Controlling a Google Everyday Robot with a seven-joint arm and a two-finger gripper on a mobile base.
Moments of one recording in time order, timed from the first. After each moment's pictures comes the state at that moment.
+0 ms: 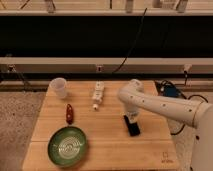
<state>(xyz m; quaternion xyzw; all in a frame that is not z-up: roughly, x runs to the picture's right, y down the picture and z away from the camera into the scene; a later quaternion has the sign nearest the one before) 0.165 0.197 0.838 -0.37 0.04 -0.10 0.92</state>
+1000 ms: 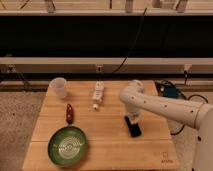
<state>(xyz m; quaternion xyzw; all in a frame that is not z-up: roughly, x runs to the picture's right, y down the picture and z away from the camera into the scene) 0.169 0.201 0.837 -0.37 0.04 -0.11 0.92</state>
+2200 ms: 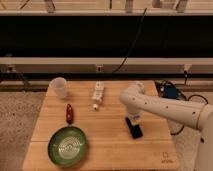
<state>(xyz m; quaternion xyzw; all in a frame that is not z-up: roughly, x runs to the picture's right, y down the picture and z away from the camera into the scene) 0.174 0.208 0.830 -0.37 0.03 -0.12 0.92</state>
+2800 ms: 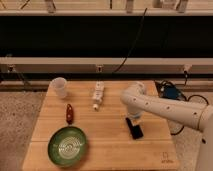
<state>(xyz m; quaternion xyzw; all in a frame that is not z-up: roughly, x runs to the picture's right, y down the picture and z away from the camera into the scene) 0.177 0.210 0.828 -0.37 0.03 -0.12 0.92</state>
